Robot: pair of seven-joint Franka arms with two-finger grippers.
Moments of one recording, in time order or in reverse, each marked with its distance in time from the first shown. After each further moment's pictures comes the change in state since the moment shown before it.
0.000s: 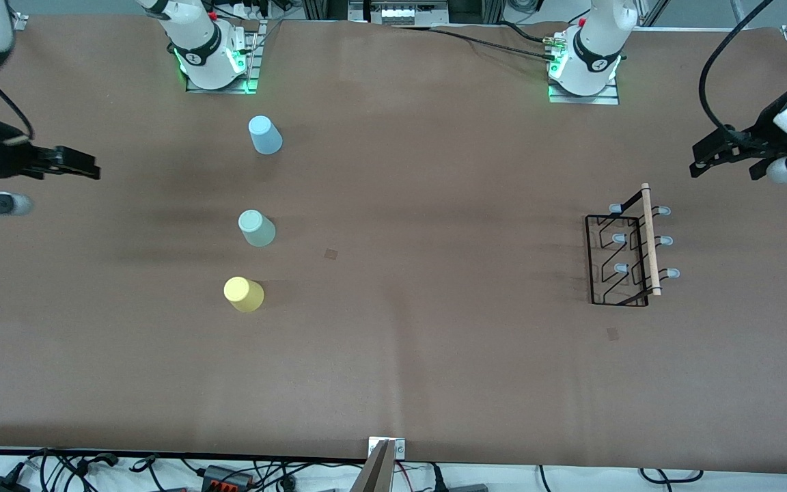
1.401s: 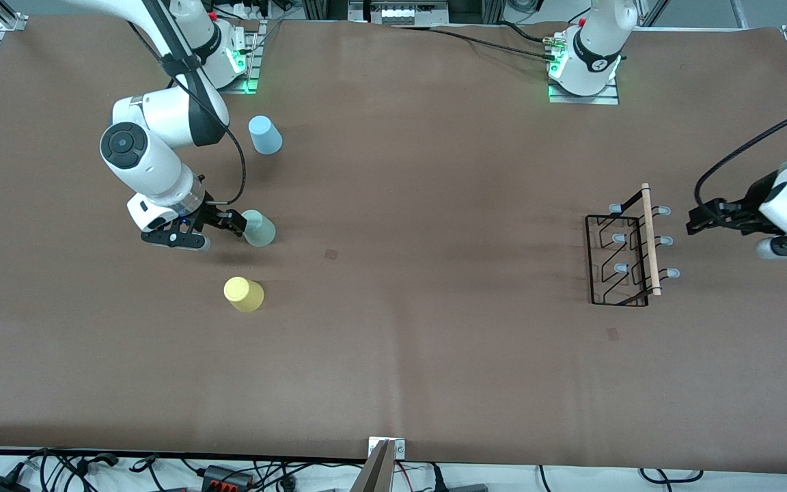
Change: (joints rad) left arm 0.056 0.183 0.004 -0.034 0.000 0.233 0.038; right arm 0.231 0.036 0.005 -0.690 0.003 1.053 0.377
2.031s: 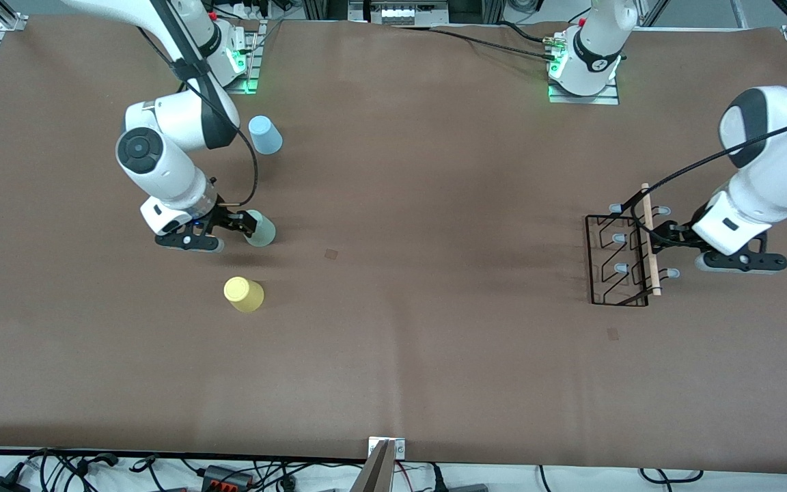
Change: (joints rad) left arm -0.004 0.008 -0.010 -0.291 0.063 0.358 0.001; right arm 0.041 0.046 0.000 0.014 0.000 0.009 0.005
